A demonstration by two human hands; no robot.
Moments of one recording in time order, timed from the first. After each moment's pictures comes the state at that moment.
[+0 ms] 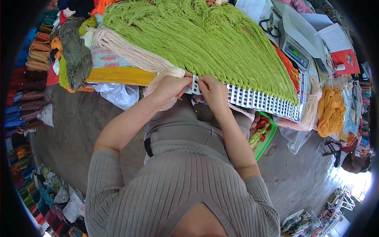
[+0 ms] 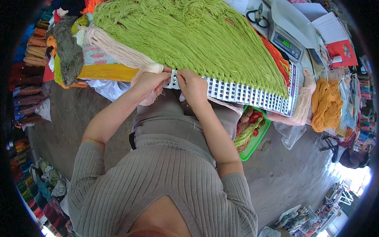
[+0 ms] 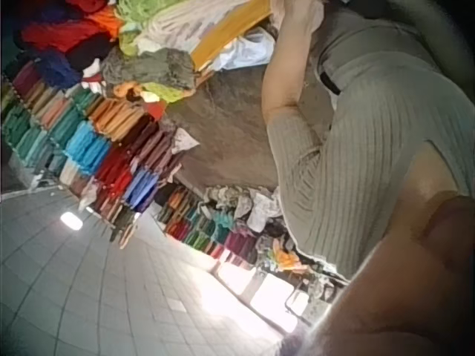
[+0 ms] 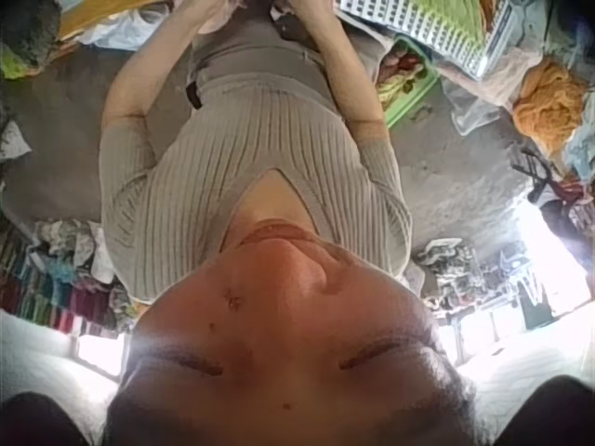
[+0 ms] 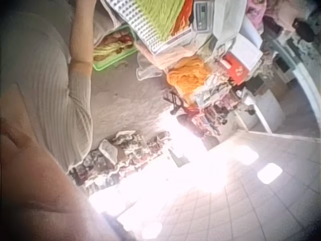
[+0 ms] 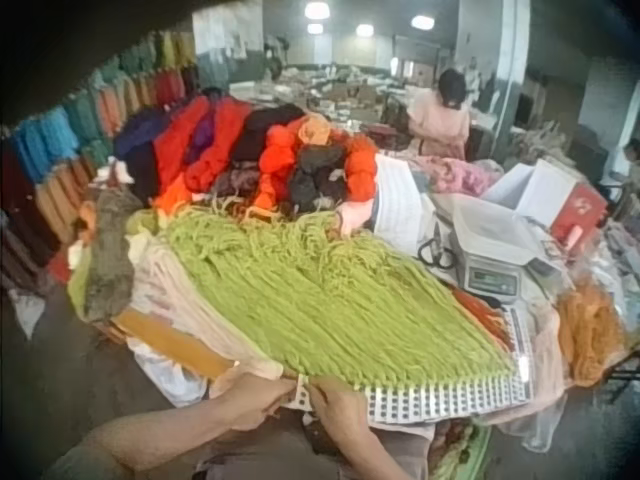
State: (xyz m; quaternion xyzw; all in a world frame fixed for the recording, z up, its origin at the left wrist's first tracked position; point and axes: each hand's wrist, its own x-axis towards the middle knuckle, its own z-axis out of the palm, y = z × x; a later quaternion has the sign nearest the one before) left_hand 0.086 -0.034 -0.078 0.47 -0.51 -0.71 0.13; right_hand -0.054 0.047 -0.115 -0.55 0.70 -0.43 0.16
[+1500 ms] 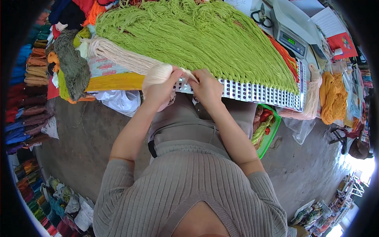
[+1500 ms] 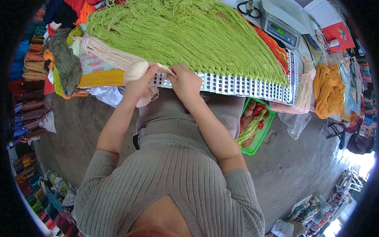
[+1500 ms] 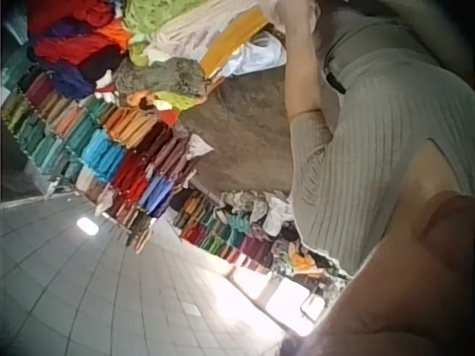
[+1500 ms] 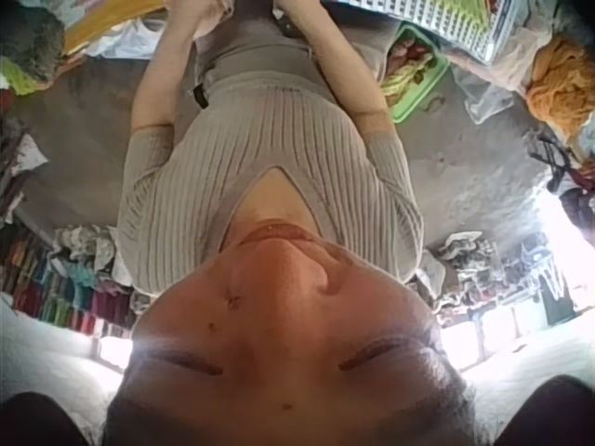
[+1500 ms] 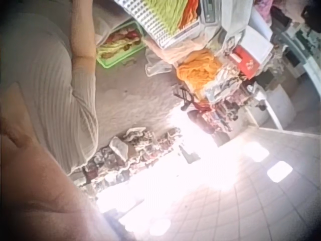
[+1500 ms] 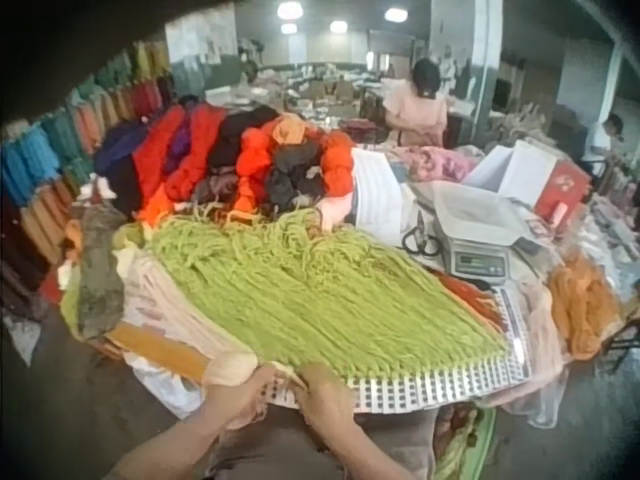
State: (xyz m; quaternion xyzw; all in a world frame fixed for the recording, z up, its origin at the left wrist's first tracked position) left_hand 0.094 -0.027 -0.066 0.44 -0.59 -0.60 0.31; right_hand -0.038 0.040 -0.101 -0.51 0.76 -0.36 0.17
